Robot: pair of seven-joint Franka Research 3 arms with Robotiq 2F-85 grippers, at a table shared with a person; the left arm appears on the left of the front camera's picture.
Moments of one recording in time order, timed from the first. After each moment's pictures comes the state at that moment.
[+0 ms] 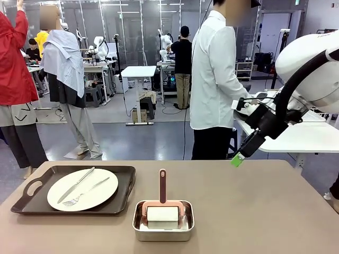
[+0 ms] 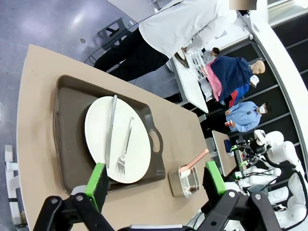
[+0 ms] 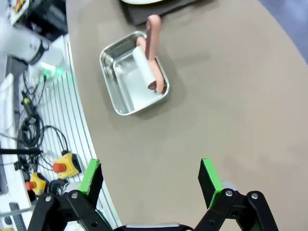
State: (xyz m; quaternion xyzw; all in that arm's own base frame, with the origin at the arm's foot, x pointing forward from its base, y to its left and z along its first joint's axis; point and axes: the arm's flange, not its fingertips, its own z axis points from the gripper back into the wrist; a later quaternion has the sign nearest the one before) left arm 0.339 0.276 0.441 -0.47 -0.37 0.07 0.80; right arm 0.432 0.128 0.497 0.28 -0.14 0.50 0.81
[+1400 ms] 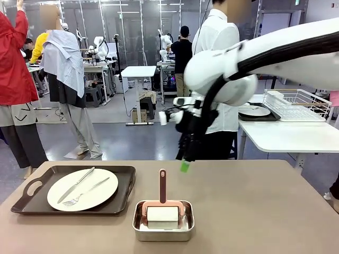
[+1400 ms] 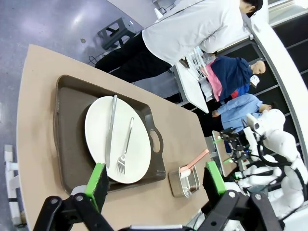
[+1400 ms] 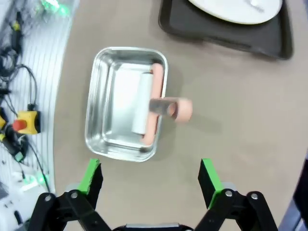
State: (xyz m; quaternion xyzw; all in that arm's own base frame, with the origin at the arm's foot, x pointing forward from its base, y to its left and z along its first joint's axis) left arm 0.339 0.276 0.441 -0.47 -0.37 0.07 0.80; right arm 0.503 0.339 0.468 0.17 -0.04 0.73 0.66
